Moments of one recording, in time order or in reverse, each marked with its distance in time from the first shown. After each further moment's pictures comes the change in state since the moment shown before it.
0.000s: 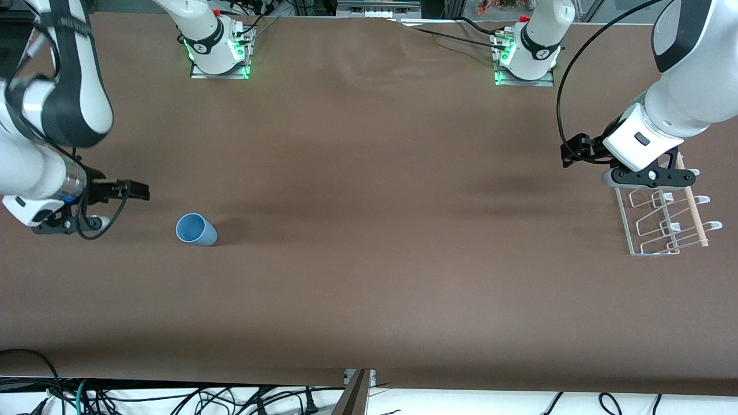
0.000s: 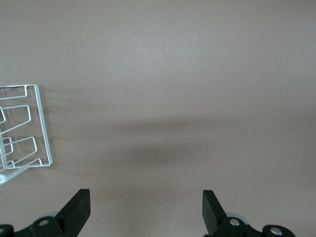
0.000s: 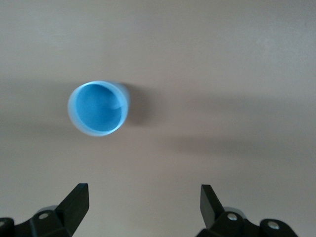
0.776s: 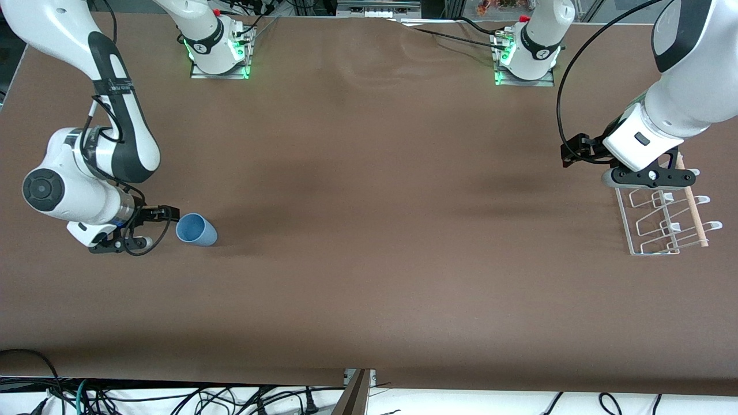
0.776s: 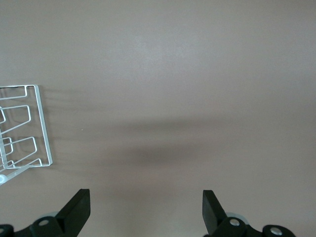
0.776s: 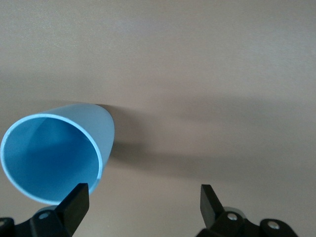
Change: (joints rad) left arm 0.000 0.000 0.000 0.000 0.000 0.000 0.000; right arm 0.020 0.149 0.016 -0.068 0.000 0.235 -0.006
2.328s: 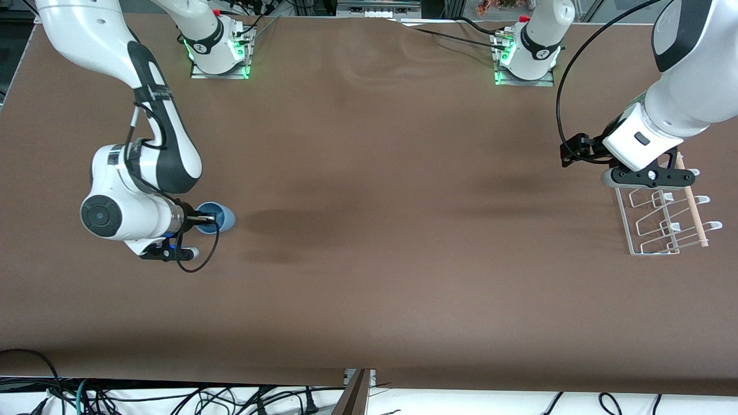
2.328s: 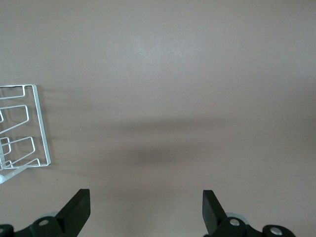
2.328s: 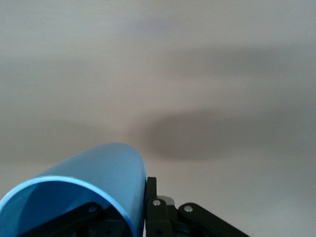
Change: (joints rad) left arm 0.000 0.000 0.000 0.001 -0.006 0.000 0.000; right arm 0.138 0.092 0.038 0.264 0.173 -0.333 0.329
